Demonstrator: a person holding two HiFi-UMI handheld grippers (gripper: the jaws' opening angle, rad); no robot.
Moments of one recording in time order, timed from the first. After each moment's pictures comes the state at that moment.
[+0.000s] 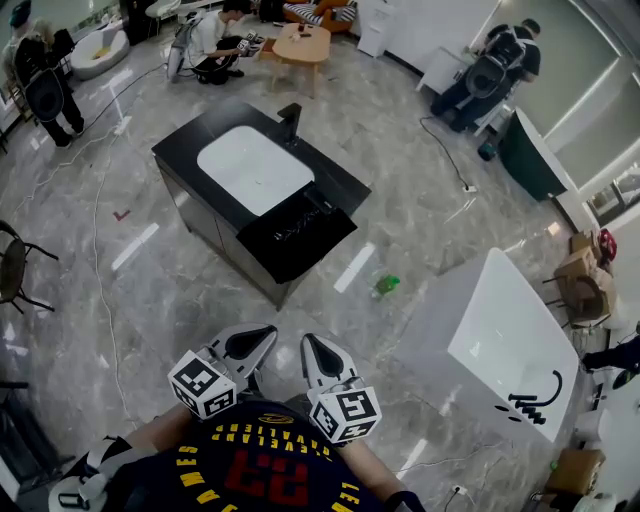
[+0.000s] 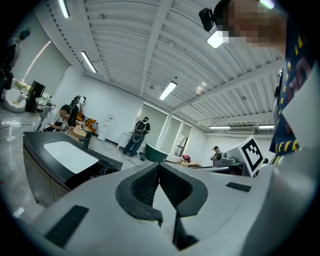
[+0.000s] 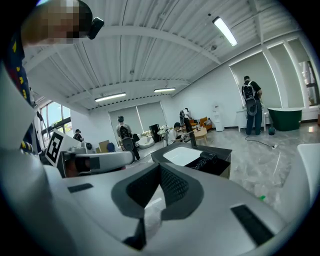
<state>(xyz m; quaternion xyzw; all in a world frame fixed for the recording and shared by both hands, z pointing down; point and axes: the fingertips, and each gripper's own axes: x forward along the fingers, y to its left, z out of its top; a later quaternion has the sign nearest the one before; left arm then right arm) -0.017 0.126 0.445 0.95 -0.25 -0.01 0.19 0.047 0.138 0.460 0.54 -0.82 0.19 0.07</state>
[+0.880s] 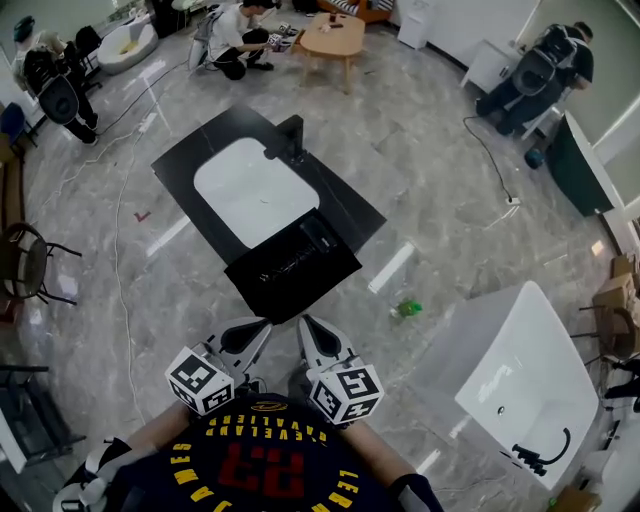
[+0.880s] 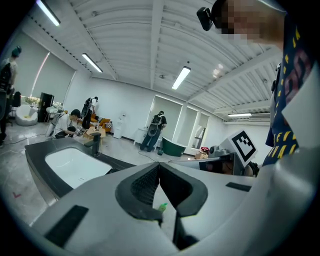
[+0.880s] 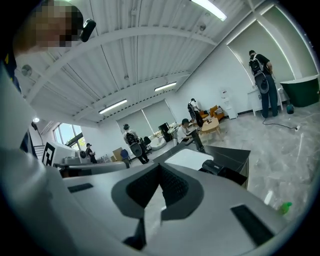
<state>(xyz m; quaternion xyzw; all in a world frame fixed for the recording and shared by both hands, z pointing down) 0.081 -0.046 0.460 0.92 -0.33 0.05 0.18 0.143 -0.064 0.478 0.45 -0.85 0.26 0.02</state>
